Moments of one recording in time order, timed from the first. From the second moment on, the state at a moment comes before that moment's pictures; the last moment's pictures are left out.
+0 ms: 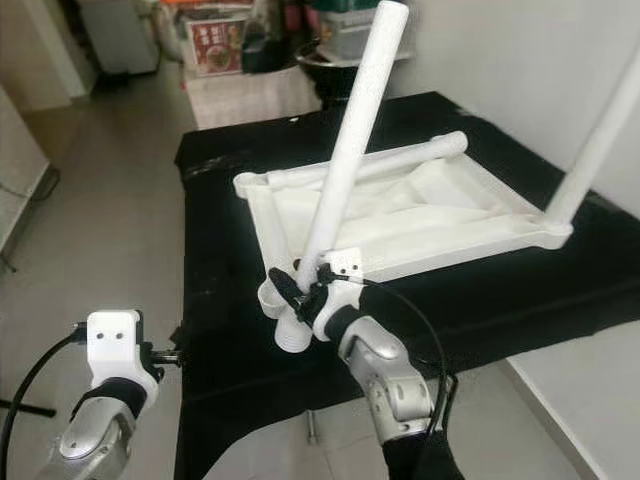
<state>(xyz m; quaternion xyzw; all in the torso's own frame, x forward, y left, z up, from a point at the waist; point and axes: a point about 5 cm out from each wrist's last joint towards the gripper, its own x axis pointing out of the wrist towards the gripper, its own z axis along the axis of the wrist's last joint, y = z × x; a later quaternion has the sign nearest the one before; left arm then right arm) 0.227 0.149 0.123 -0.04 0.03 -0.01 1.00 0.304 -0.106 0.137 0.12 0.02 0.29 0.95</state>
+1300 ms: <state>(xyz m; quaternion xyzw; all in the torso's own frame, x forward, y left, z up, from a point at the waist) 0.233 0.144 0.125 -0.08 0.02 -0.04 1.00 0.310 -0.106 0.138 0.14 0.02 0.29 0.95</state>
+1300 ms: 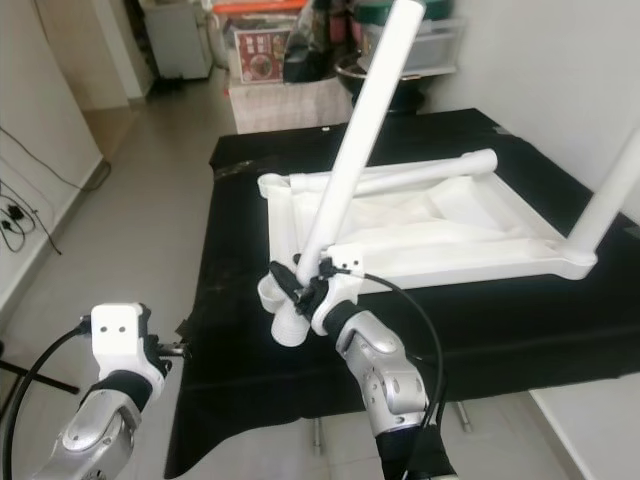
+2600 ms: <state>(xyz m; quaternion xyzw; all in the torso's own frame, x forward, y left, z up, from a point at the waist) 0.210 0.127 0.139 -0.12 0.00 -0.14 0.98 0.324 -0.101 0.196 0.00 -0.09 0.39 0.92</state>
